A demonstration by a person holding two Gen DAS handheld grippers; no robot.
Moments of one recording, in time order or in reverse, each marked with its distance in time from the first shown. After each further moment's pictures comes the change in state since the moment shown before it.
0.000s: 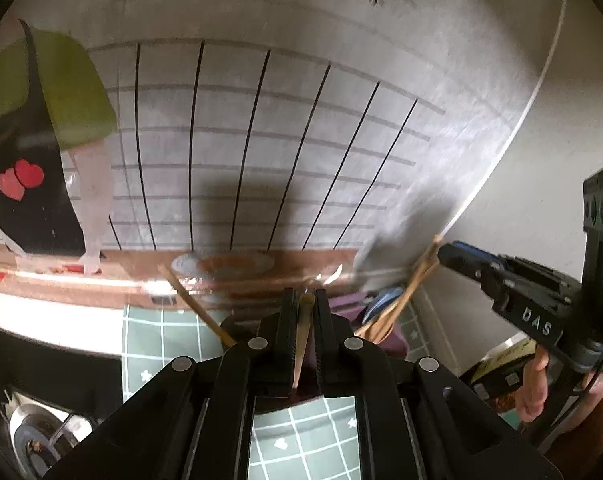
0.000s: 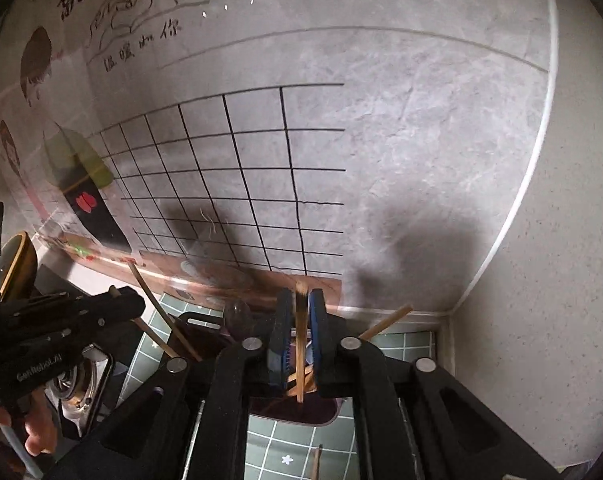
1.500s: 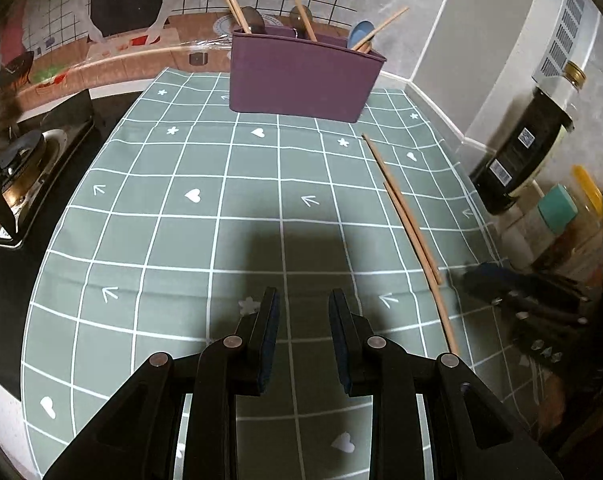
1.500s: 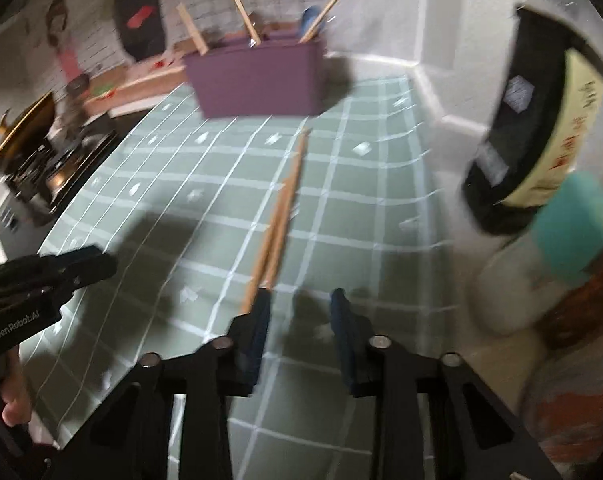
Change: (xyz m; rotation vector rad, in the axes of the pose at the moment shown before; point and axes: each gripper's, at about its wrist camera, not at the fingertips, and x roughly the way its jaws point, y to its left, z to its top) left arm -0.045 -0.075 -0.329 -0.074 0.136 0.163; right arm -0.072 -0.018 -0.322 -0.060 0.209 0.007
